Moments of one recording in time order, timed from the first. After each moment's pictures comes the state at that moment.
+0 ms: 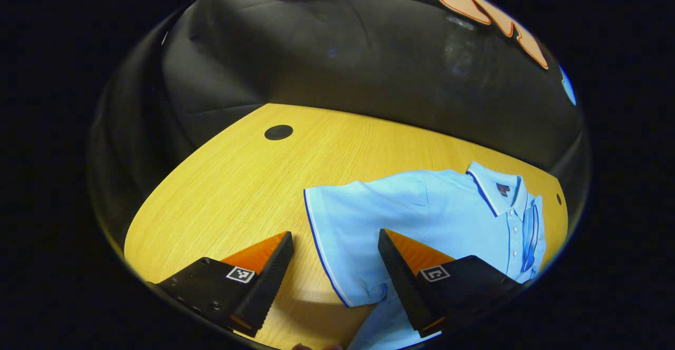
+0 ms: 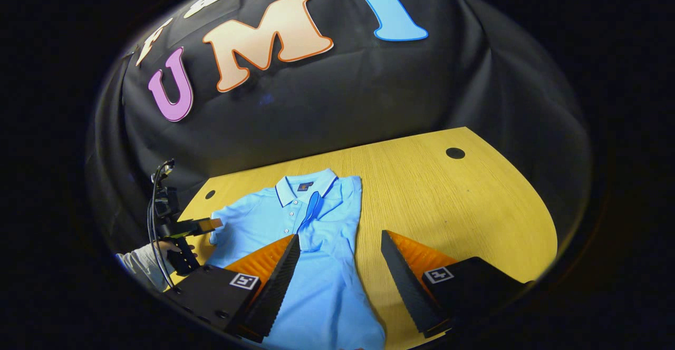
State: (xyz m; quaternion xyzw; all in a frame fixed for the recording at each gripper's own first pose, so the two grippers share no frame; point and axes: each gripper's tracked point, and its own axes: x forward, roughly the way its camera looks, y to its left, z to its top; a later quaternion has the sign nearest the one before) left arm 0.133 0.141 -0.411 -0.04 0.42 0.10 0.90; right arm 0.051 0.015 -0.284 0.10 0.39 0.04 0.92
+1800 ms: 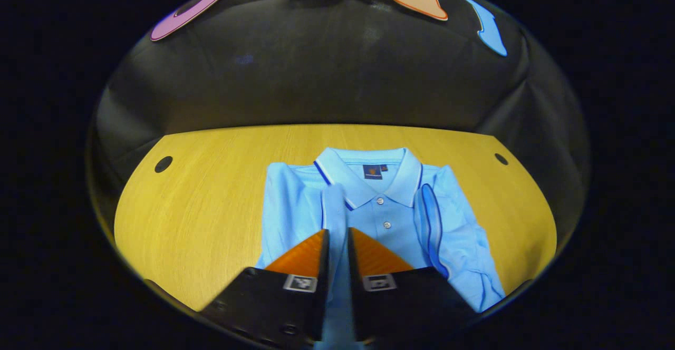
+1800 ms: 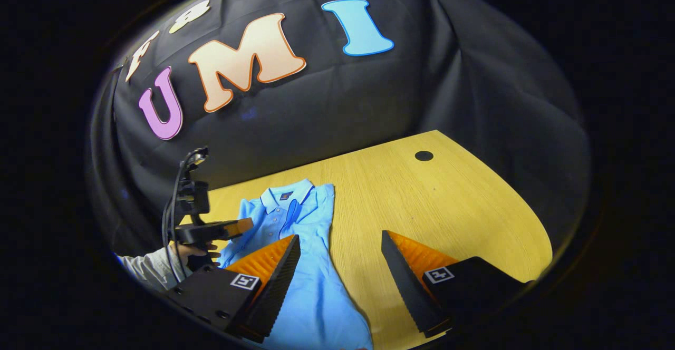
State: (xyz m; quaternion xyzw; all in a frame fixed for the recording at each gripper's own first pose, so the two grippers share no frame) left arm 0.144 -0.066 -0.377 -0.03 0.40 -0.12 0.91; right arm 0.023 -0.040 -0.264 0.11 0.35 -0.01 0.93
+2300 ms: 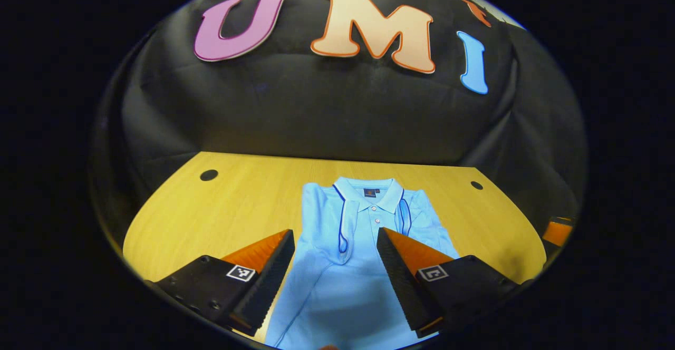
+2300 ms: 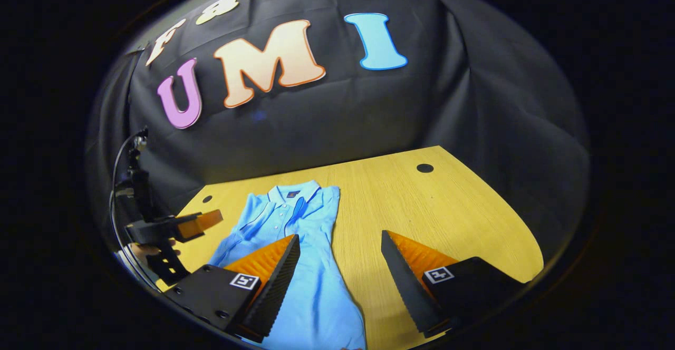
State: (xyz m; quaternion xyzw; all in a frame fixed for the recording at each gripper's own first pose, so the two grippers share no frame) left arm 0.061 -0.014 -0.270 -0.03 0.29 -0.08 0.95; right arm -0.020 -0.026 -0.242 0.06 0.32 0.02 0.95
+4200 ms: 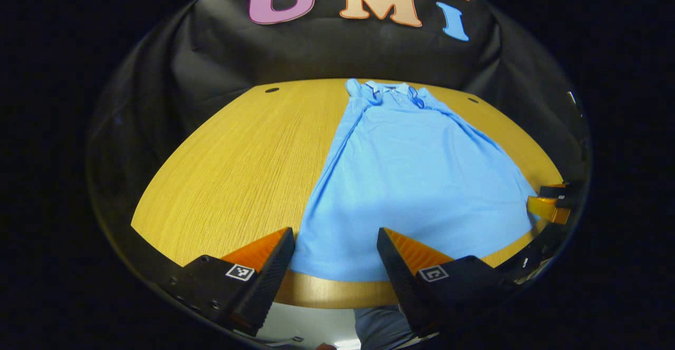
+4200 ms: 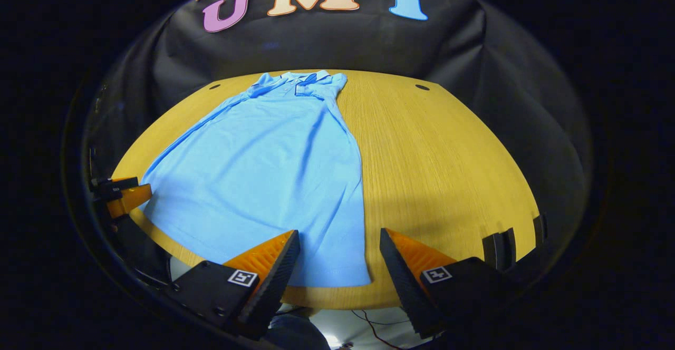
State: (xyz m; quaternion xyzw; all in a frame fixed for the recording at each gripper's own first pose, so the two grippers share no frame) left arm -0.250 0.072 -0.351 0.01 0.43 -0.04 0.90; right arm -0.259 -0.040 -0.368 -0.05 0.48 0.04 0.88
